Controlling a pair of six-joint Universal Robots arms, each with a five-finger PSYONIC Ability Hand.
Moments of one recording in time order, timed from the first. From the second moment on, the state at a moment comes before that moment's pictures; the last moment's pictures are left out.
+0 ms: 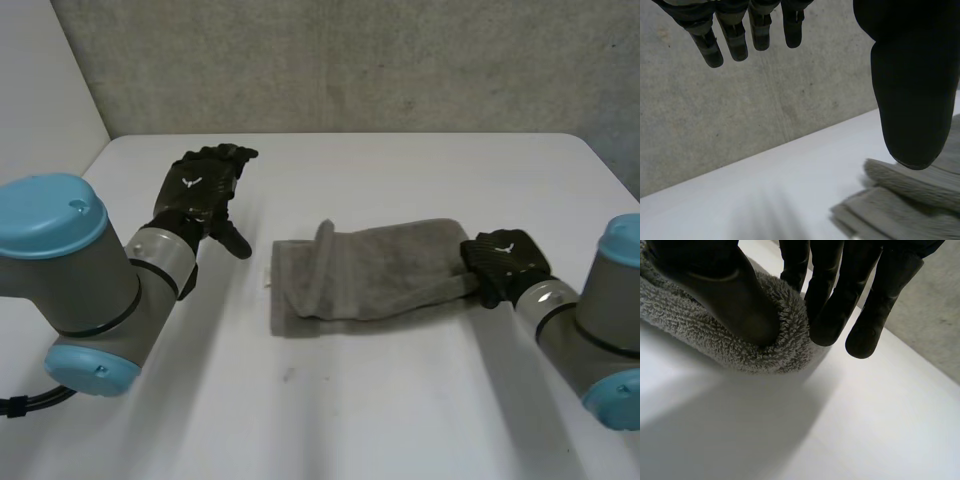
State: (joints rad) left arm 4.26 -1.95 -1.57 3.48 -1.55 3.13; right arm 1.82 -1.11 1.70 -0.26 1.41 2.71; left_hand 0.18 0.16 0.17 0.17 0.03; right_hand 1.29 1.27 1.33 1.34 1.14
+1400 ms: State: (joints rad) left arm 4.08 -2.14 -1.42 3.41 -1.65 3.09; right arm 2.06 -1.04 1.39 -0.14 1.40 2.95; left_hand 0.18 0.16 0.17 0.17 0.03; right_hand 0.23 0.24 0.24 0.26 0.06
